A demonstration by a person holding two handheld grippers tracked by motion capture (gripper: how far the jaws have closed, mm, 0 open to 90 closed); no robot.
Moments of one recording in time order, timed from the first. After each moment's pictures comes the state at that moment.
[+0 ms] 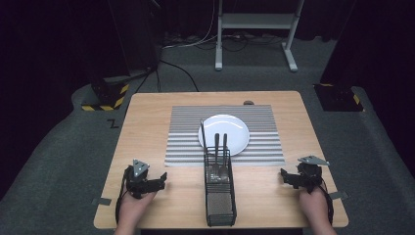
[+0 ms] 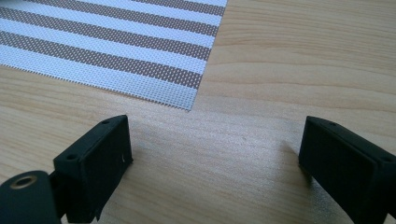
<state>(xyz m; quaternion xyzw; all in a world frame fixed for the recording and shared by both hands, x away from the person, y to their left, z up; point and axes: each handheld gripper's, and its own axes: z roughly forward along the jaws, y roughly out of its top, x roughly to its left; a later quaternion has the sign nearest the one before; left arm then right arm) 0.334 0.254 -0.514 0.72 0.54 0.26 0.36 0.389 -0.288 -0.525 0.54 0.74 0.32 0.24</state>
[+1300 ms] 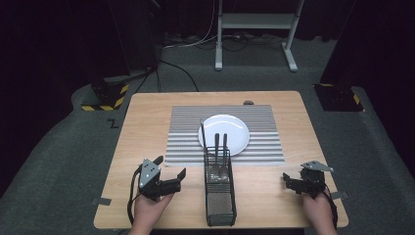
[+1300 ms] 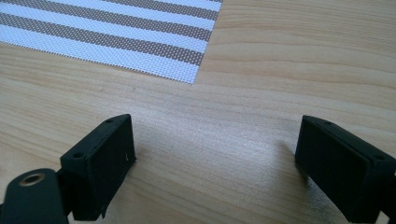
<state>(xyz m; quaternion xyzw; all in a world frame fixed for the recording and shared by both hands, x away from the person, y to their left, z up) 0.305 0.196 -0.453 0.69 0.44 0.27 0.51 0.370 -0.293 -0.525 0.54 0.74 0.32 0.24</state>
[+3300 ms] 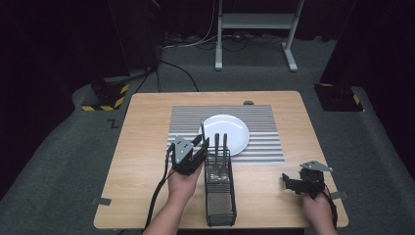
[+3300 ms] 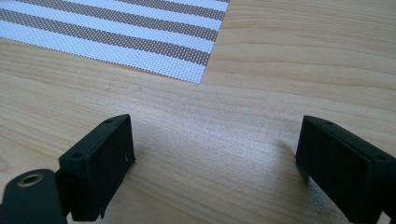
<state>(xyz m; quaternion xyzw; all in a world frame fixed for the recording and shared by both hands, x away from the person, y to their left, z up) 0.361 0.113 -0.426 0.65 0.44 0.30 0.55 0.370 -0.292 -0.525 0.53 0.75 0.32 0.24</state>
